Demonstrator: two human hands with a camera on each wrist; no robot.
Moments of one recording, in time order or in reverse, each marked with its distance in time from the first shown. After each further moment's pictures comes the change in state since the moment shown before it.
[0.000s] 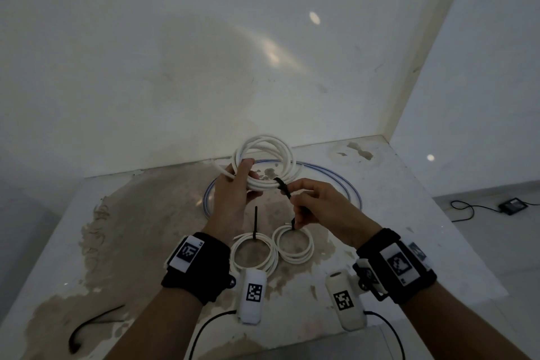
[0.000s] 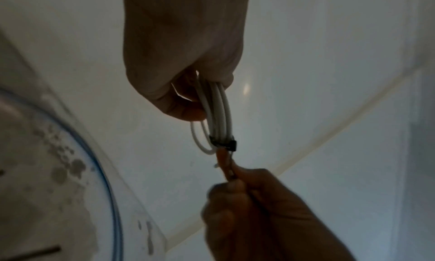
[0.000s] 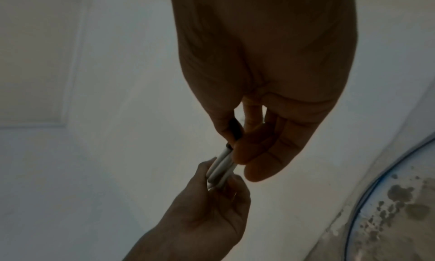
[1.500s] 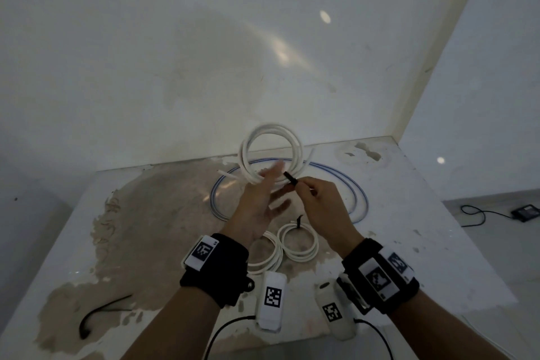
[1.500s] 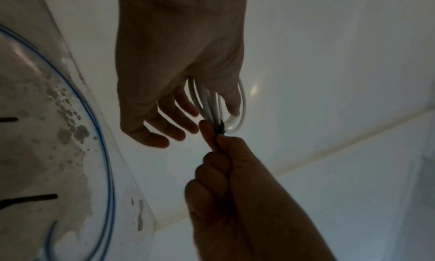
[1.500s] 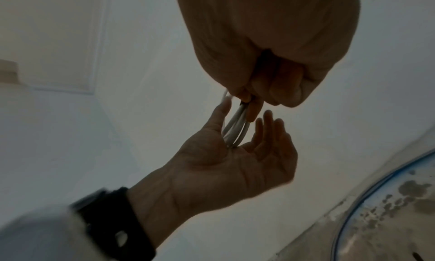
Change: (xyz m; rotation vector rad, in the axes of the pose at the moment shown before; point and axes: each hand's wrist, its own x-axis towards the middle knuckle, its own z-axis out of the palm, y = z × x) left_hand -0.018 -0.007 0.013 -0.088 -0.213 -0.296; right_hand 0.006 0.013 0.027 -0.271 0.325 -0.287
